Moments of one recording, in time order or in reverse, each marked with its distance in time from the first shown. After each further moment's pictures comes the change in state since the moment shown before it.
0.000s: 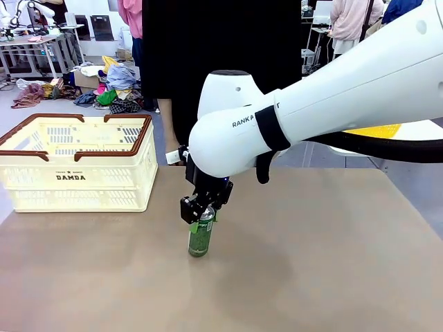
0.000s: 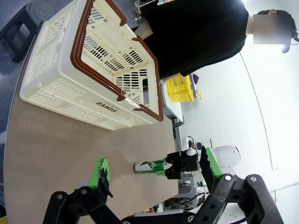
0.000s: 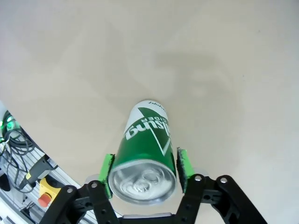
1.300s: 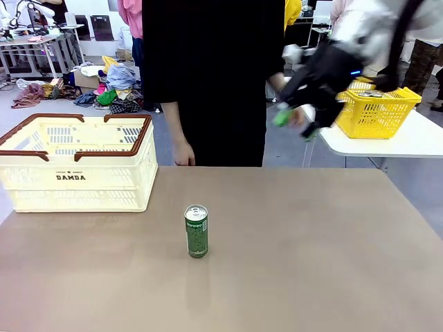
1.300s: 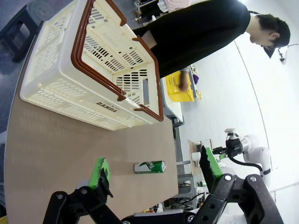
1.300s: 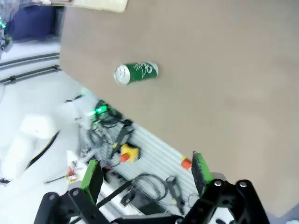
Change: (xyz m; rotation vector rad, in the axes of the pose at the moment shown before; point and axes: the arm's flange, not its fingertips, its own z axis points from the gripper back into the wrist) left arm 0.000 0.000 0.000 0.001 -0.001 0.001; right arm -0.145 -0.218 0.243 0.506 -0.114 -0.433
